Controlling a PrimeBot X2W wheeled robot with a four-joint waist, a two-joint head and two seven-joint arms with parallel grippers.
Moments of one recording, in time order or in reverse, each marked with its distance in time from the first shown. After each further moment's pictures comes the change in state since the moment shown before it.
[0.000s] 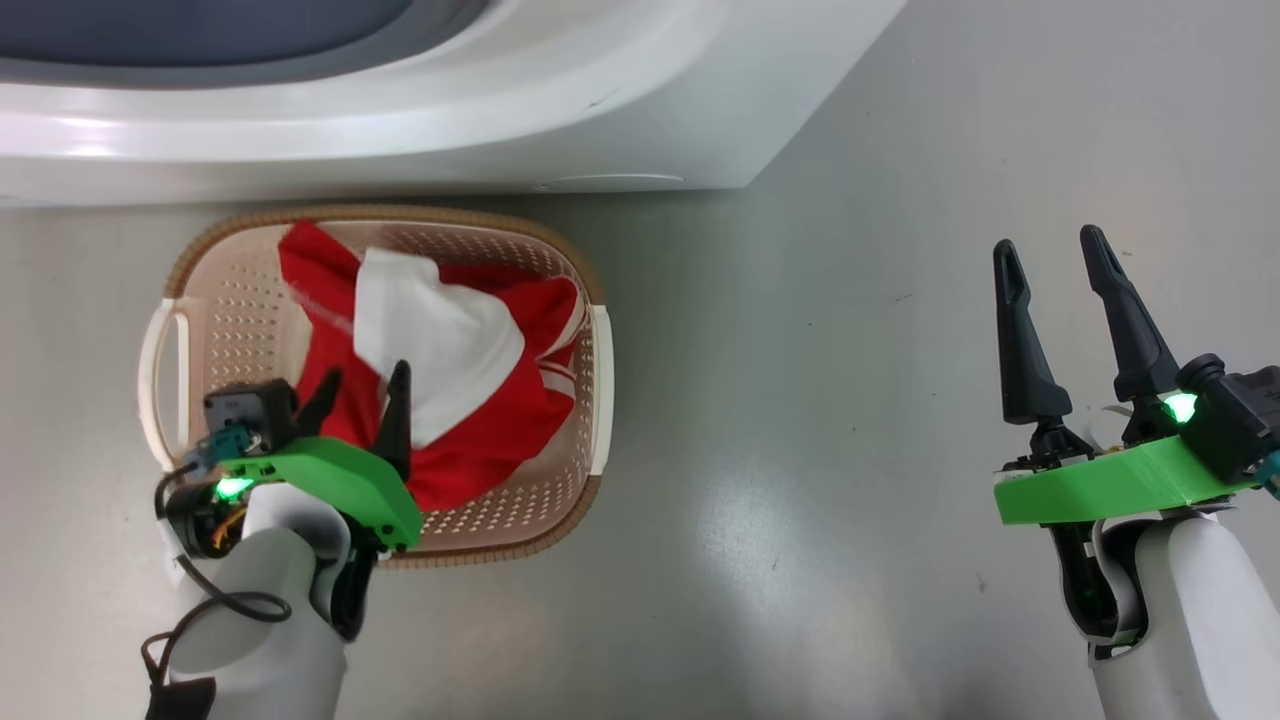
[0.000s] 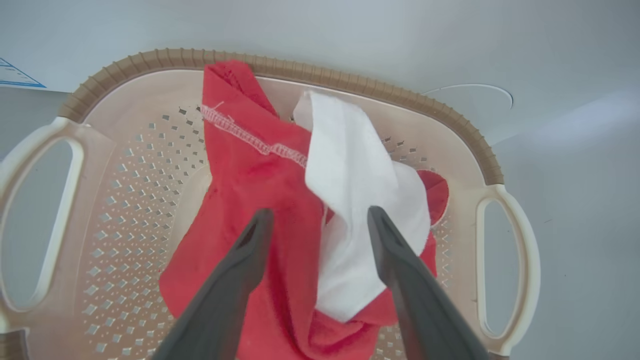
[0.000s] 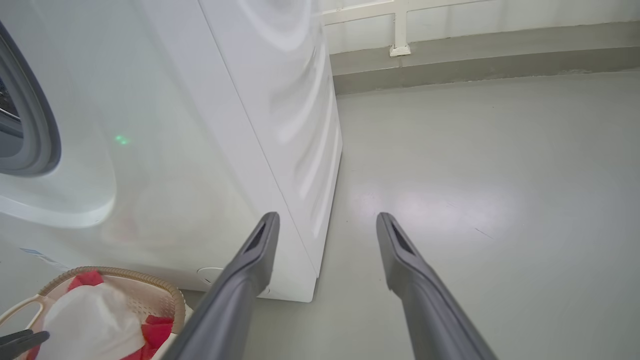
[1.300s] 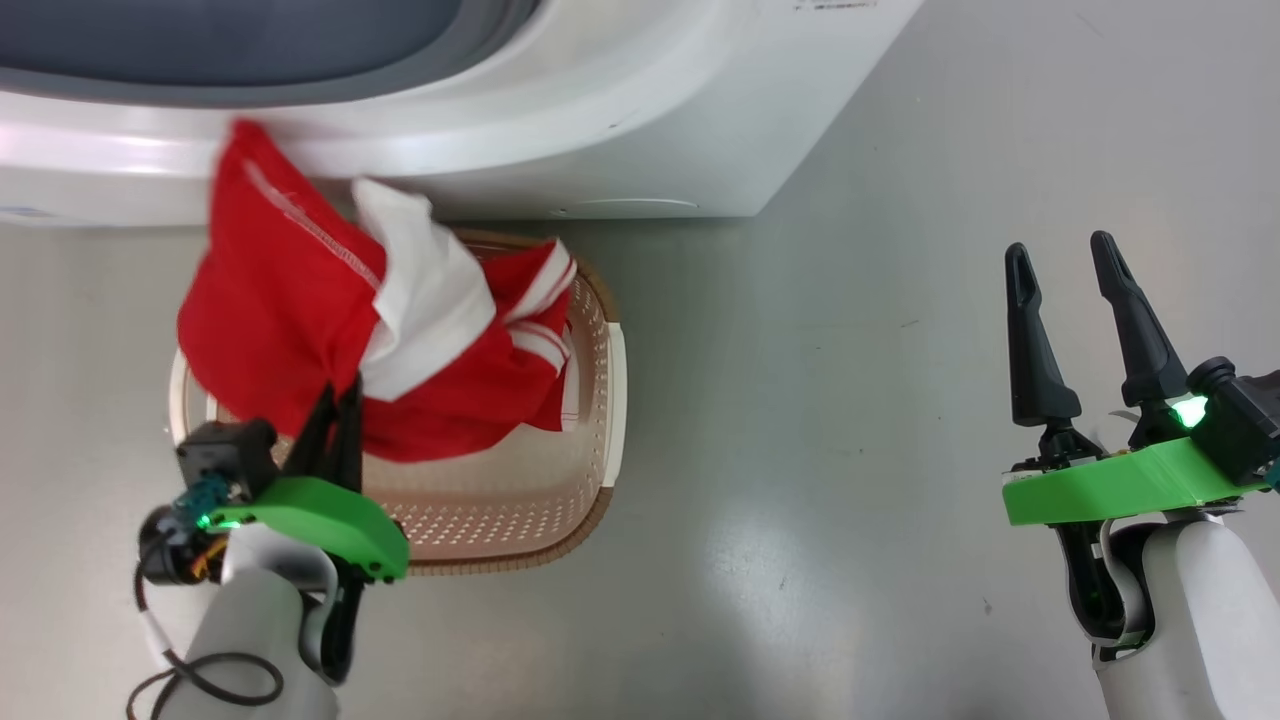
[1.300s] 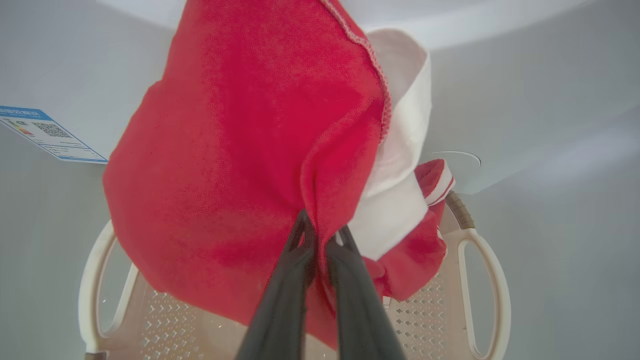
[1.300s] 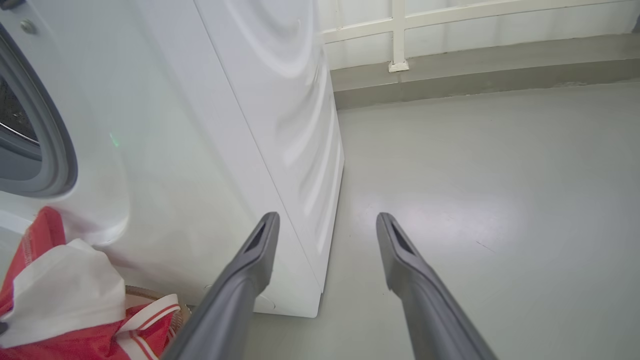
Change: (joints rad) left arm 0.180 -0.013 0.147 -0.310 0.149 0.000 0.000; right arm 0.005 0.000 -0.015 0.010 0.016 0.000 0.000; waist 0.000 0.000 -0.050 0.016
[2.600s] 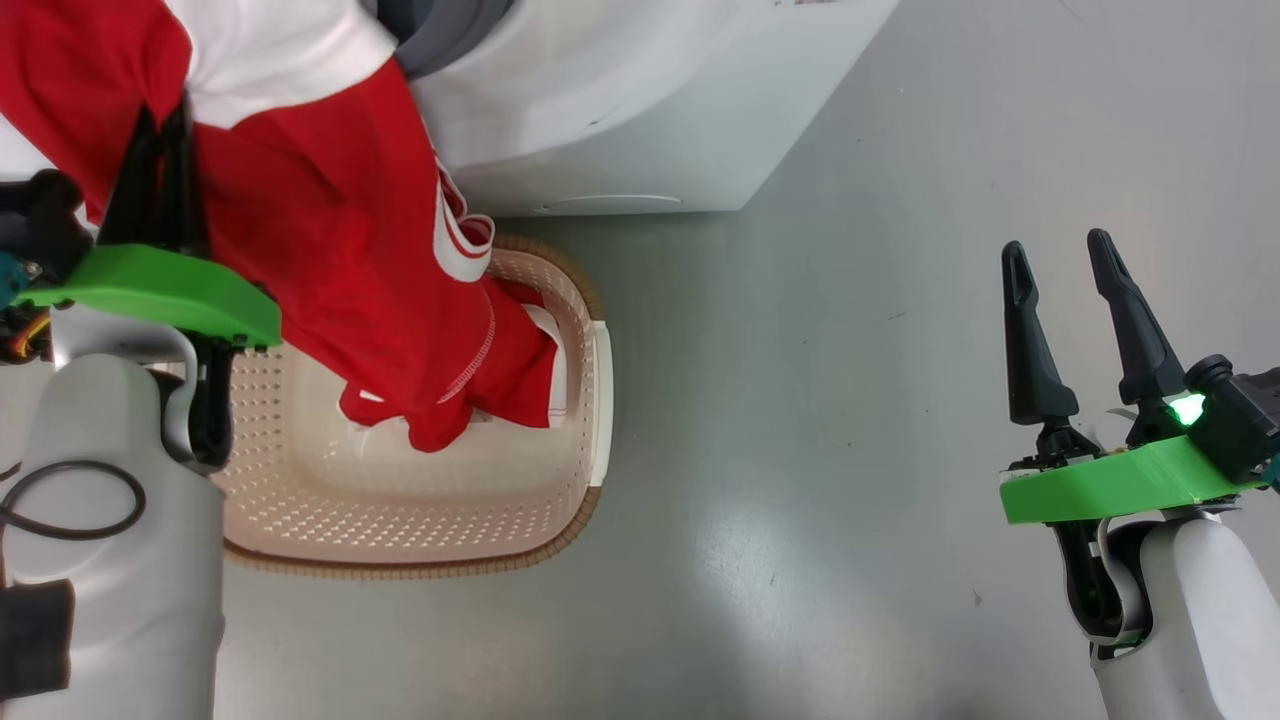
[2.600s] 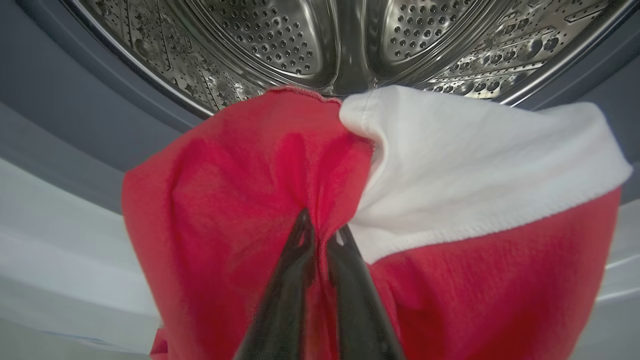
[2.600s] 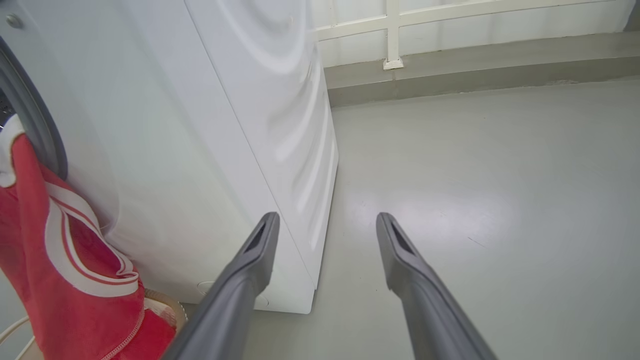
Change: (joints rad) left arm -0.306 0.068 0.105 -0.039 0.044 0.000 0.000; right arm -0.004 0.000 0.005 0.001 0.001 0.000 0.000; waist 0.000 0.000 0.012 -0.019
